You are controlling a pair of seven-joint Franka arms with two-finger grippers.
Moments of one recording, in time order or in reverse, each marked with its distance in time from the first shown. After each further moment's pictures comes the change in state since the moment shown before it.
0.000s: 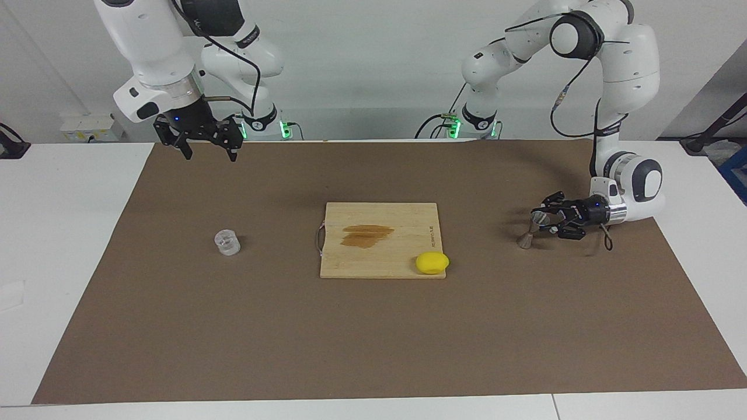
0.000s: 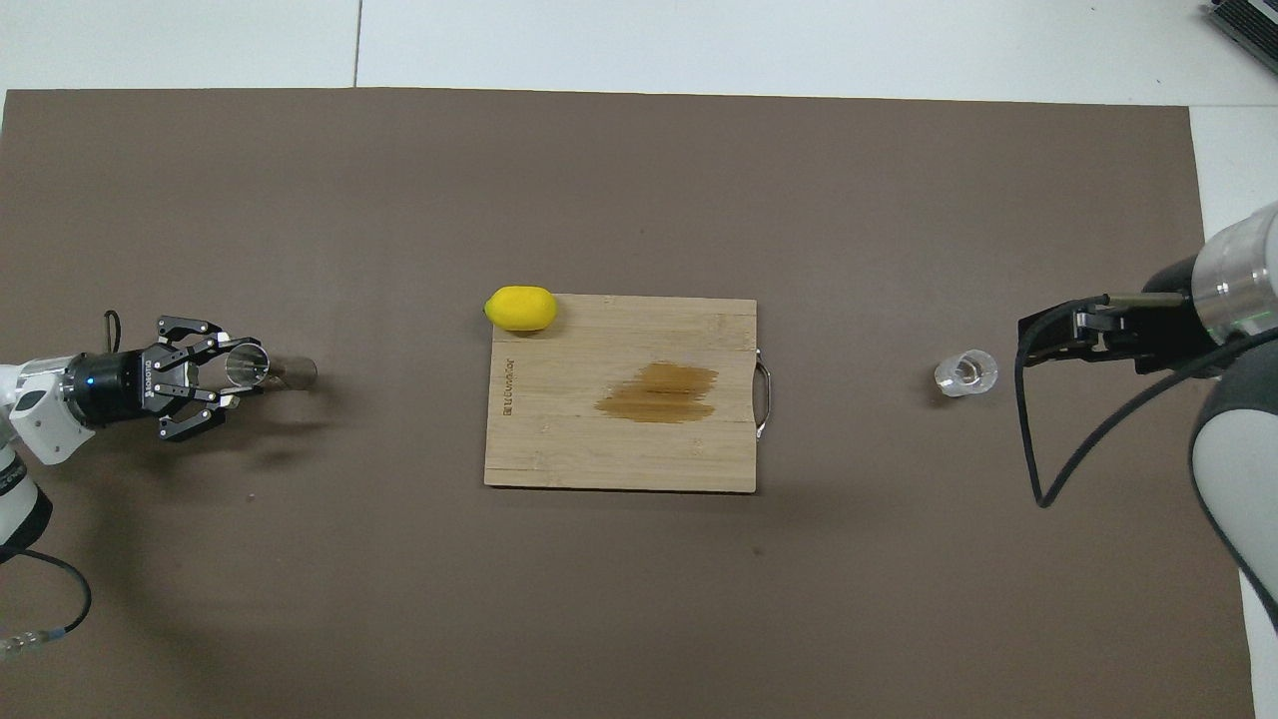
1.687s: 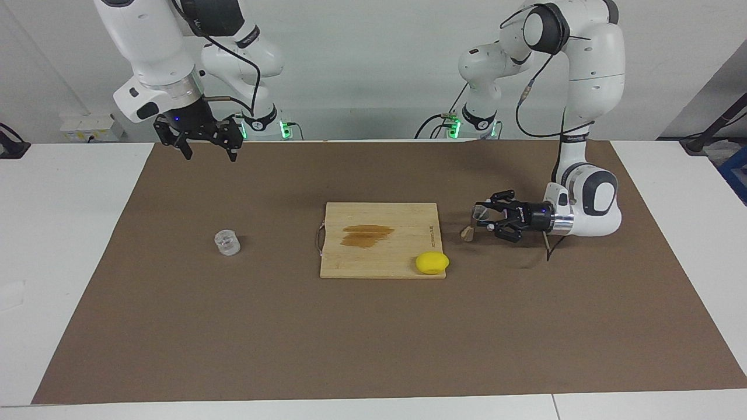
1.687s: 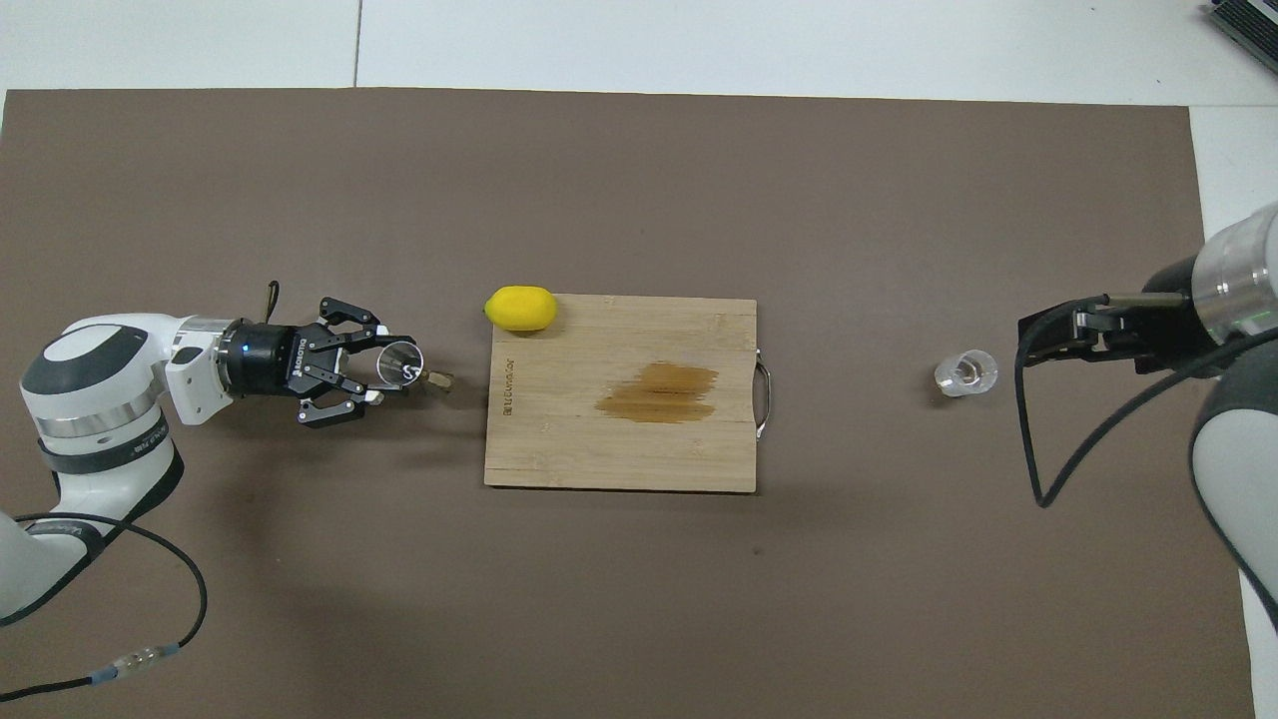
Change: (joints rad) left arm -0.305 -0.081 -0.027 -0.077 -0.119 0.049 -0.130; right arm 0.000 0.000 0.000 0.000 0.000 0.000 0.000
